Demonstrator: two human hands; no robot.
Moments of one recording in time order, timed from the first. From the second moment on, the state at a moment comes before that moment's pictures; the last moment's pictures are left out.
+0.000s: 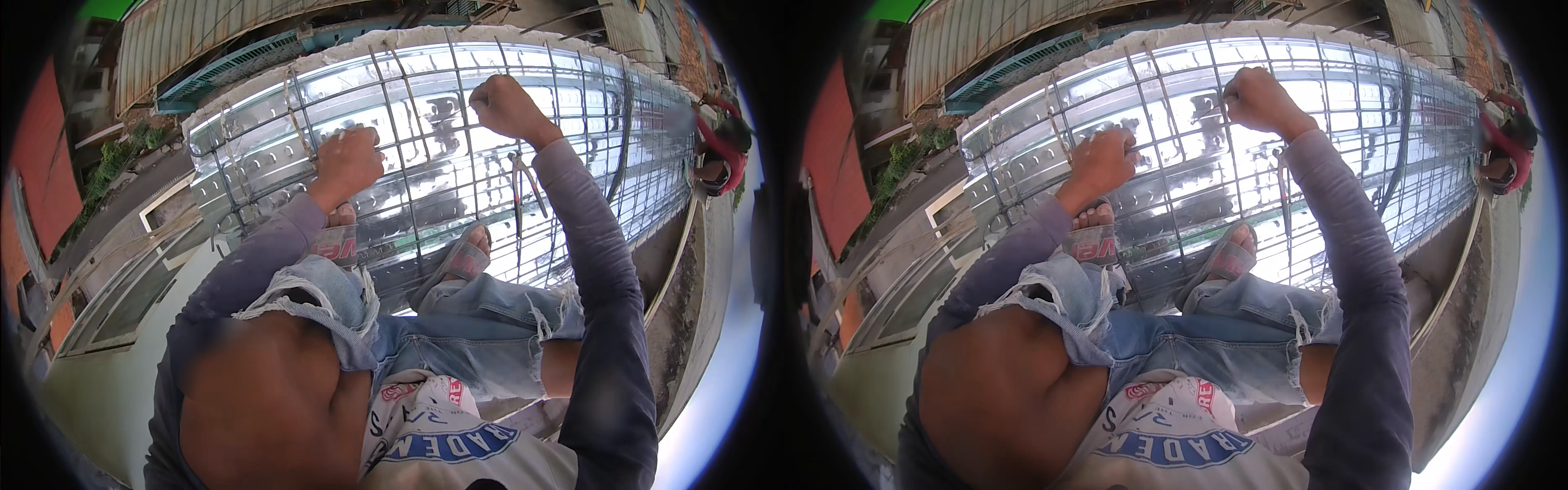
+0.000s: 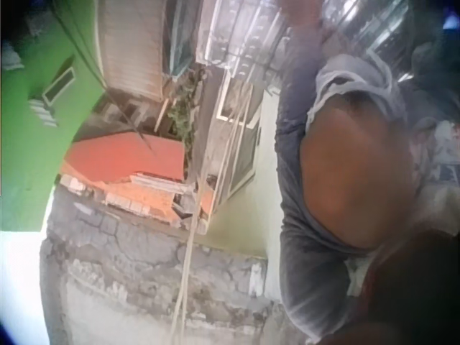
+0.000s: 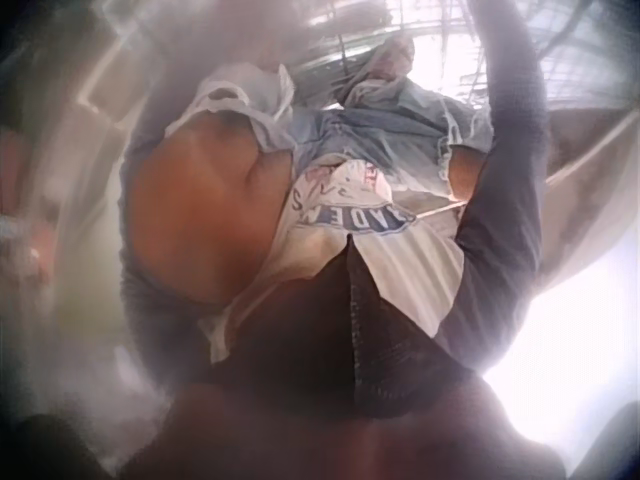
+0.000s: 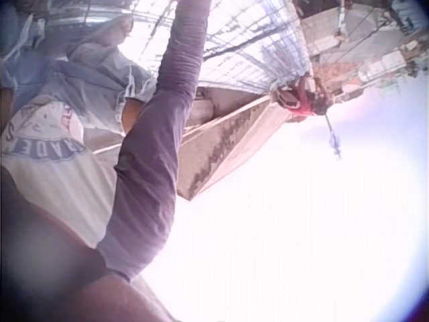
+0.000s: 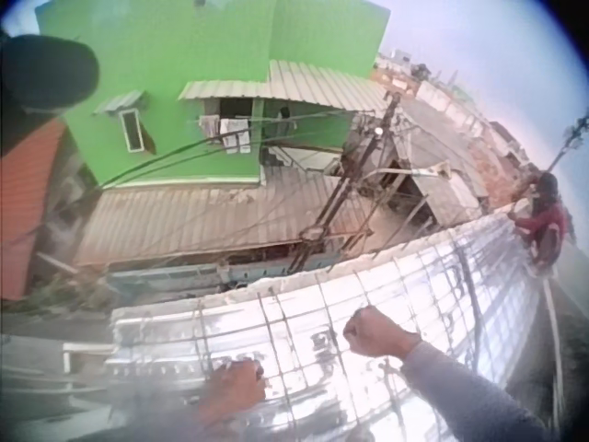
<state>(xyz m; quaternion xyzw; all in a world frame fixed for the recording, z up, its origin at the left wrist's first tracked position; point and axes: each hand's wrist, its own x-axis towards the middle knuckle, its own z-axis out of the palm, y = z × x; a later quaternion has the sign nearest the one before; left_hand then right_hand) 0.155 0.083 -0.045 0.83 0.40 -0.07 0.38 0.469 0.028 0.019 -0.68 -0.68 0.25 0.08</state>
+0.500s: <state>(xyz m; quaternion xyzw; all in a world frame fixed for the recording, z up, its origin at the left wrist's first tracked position) 0.165 0.089 -0.094 0.91 0.29 -0.04 0.31 0.423 0.072 -0.040 -0.66 -0.68 0.31 -0.08</state>
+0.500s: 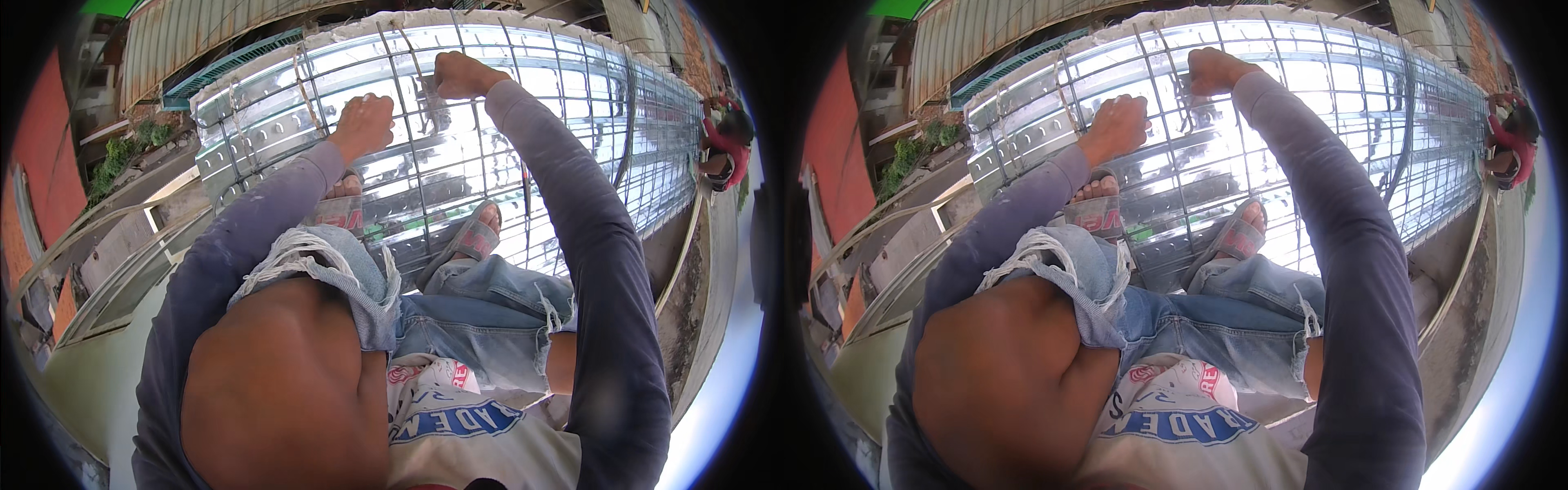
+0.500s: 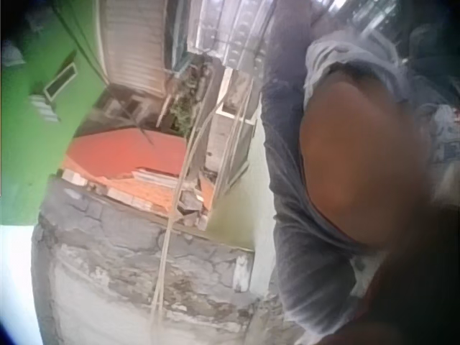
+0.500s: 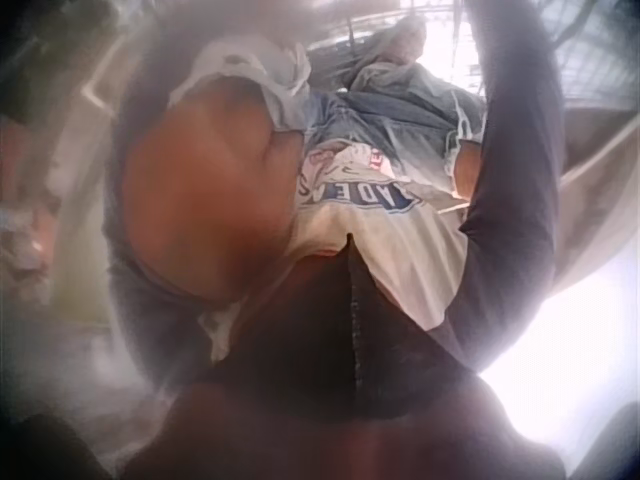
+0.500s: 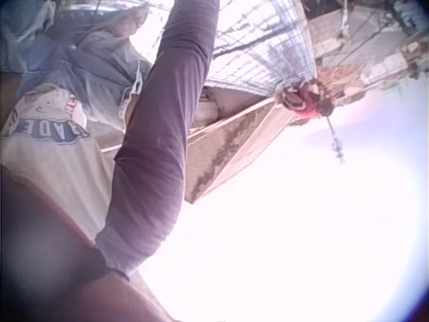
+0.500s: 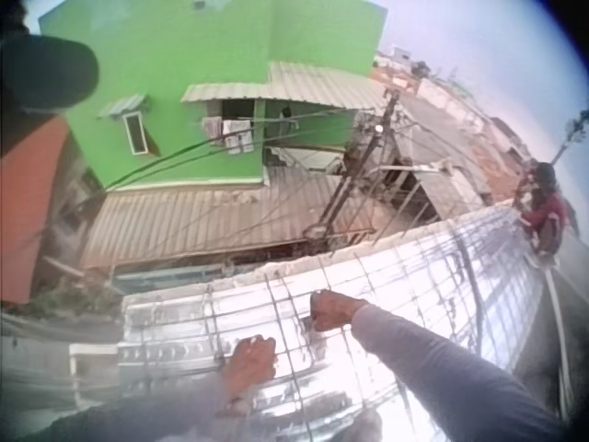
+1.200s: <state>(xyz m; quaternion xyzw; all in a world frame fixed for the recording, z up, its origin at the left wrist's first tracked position) 0.204 0.044 -0.063 0.88 0.34 -0.05 0.33 0.445 0.077 -0.049 -0.62 -0.67 0.40 -0.09</state>
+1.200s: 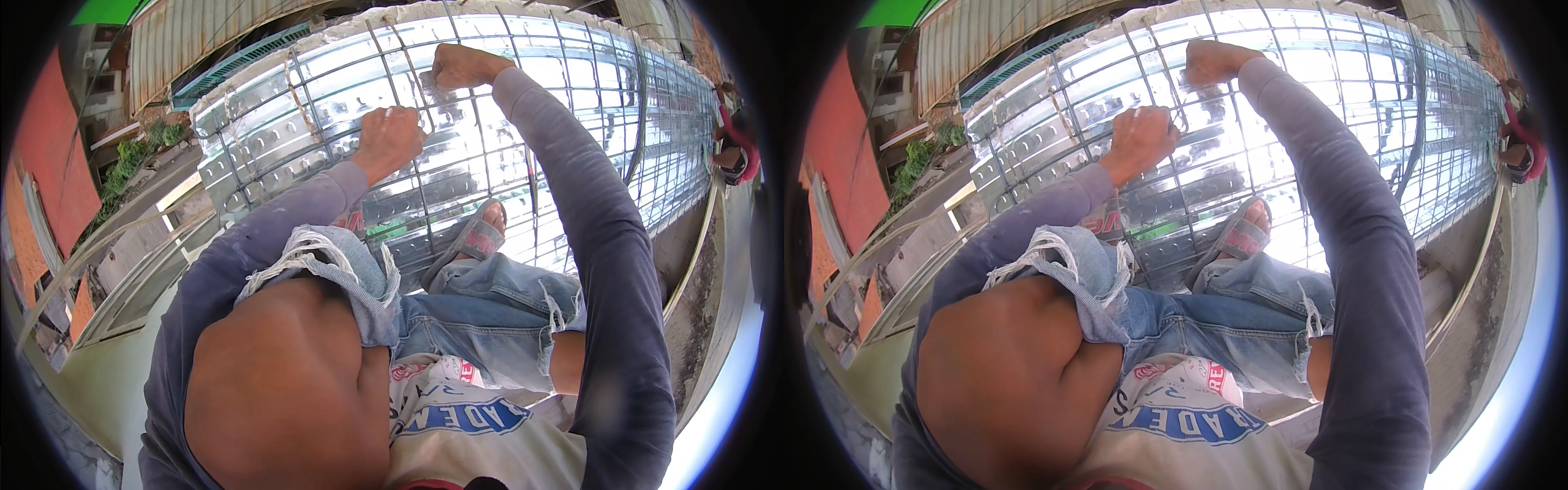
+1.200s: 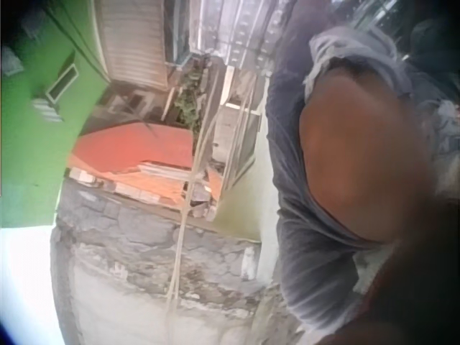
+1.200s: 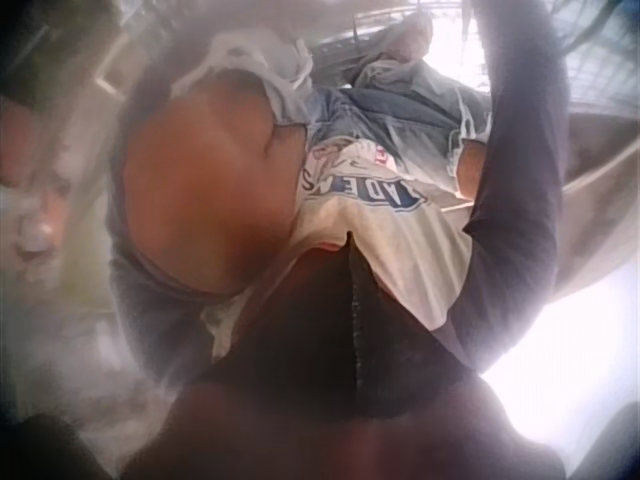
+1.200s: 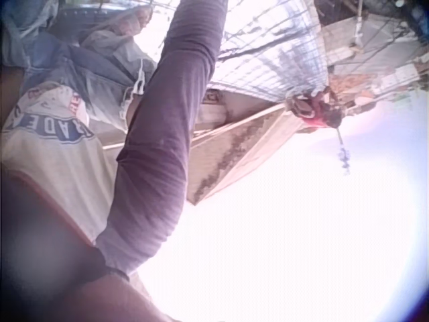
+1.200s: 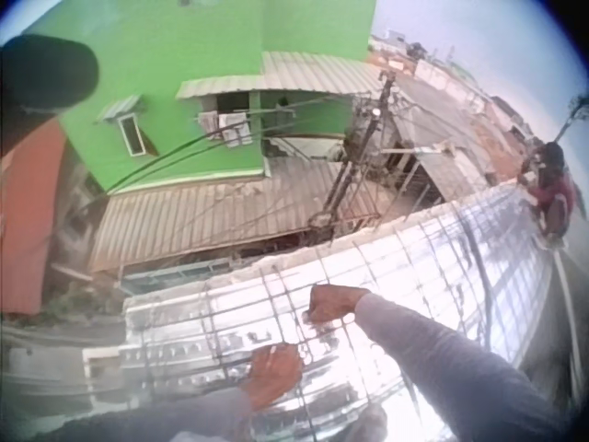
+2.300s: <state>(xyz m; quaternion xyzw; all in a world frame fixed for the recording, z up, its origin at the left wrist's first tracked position) 0.269 0.140 -0.035 0.80 0.27 -0.22 0.49 0.291 -0.031 -0.030 -0.87 -0.21 0.22 0.39</state>
